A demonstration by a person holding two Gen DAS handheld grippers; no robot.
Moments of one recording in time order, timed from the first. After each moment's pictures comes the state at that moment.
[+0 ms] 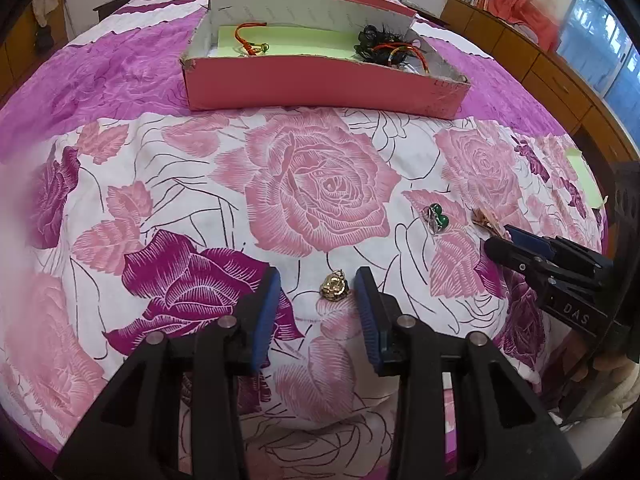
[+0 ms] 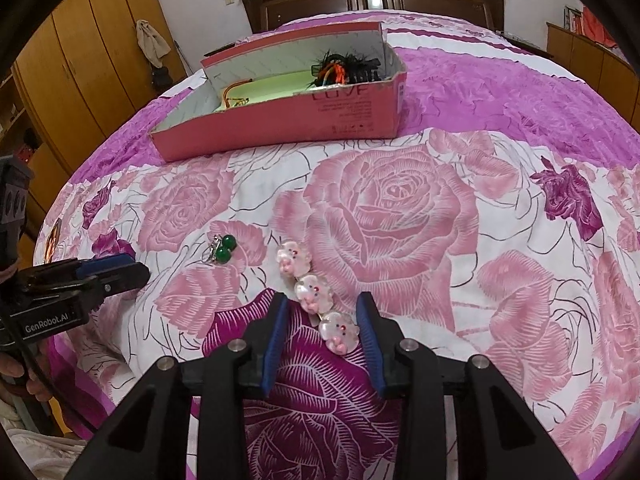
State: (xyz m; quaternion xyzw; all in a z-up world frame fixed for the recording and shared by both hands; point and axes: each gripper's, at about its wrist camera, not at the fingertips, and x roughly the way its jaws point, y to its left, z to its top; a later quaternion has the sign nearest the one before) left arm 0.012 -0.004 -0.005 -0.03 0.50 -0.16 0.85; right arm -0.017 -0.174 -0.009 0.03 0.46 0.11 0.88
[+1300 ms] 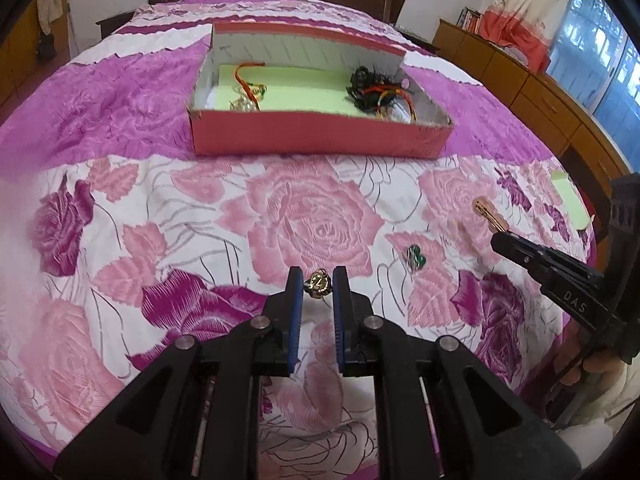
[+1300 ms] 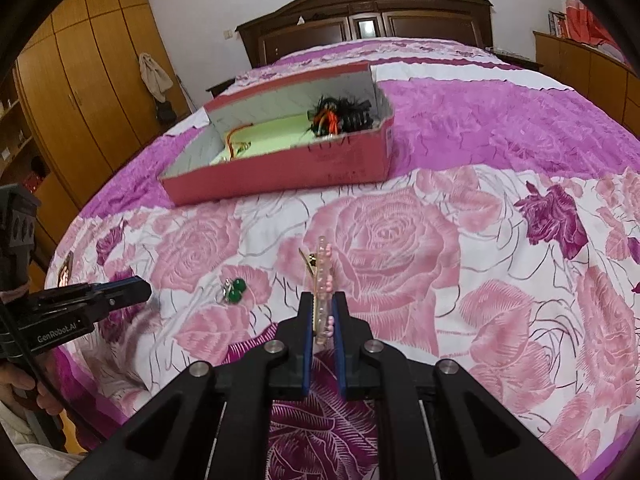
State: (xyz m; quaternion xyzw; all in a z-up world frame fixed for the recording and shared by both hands) left arm 0.013 0.000 0.024 -0.05 0.45 -0.17 0.87; right arm -0.021 -0.186 0.016 0.07 0.40 0.11 0.91
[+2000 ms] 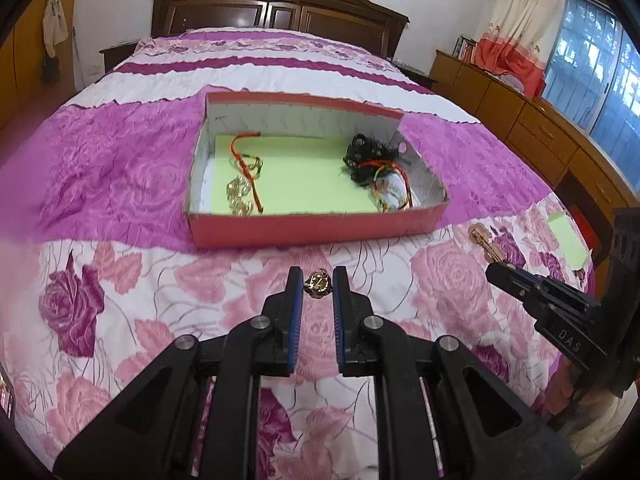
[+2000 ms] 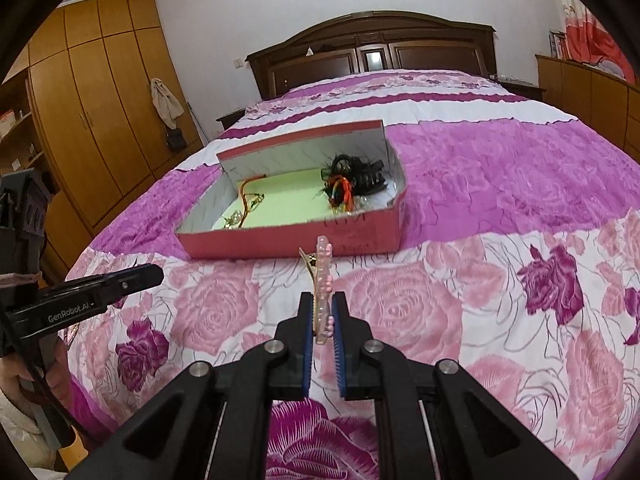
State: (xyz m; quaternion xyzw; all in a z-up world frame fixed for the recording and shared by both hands) left arm 0.049 -0.005 0.064 -0.06 0.39 -0.17 0.90; right arm -0.001 -0.182 0.052 0.07 0.35 0.12 0.93
